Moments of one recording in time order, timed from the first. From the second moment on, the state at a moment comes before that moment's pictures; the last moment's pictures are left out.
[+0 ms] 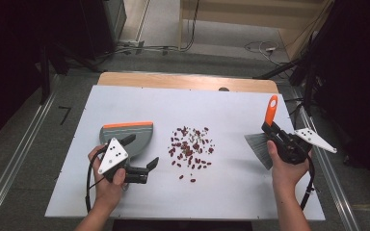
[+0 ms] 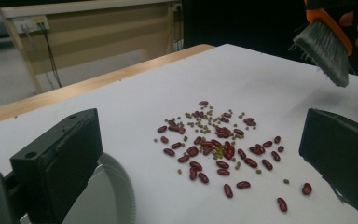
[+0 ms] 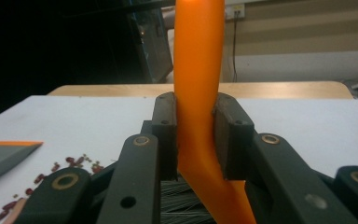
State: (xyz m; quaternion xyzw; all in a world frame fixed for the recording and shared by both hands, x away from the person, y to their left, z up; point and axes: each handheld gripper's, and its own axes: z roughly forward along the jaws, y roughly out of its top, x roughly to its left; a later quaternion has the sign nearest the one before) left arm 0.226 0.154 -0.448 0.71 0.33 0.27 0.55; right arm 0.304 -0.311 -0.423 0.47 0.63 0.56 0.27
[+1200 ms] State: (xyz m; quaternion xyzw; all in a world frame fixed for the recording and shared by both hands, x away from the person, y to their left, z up) left arm 0.243 0.070 -0.432 0.73 0.30 0.16 0.59; right arm 0.271 -0.199 -0.399 0.34 0.67 0.63 0.20
